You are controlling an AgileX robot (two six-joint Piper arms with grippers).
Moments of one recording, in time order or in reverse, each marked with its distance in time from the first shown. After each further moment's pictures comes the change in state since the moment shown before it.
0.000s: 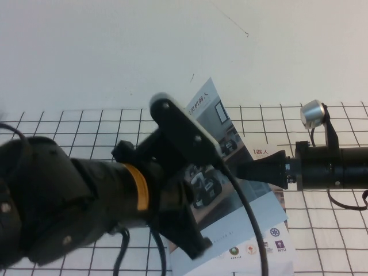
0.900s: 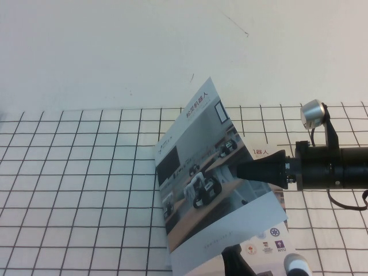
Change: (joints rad) right arm 0.000 0.000 0.000 0.002 0.000 0.014; left arm -0.570 0.476 0.167 1.413 0.059 -1.412
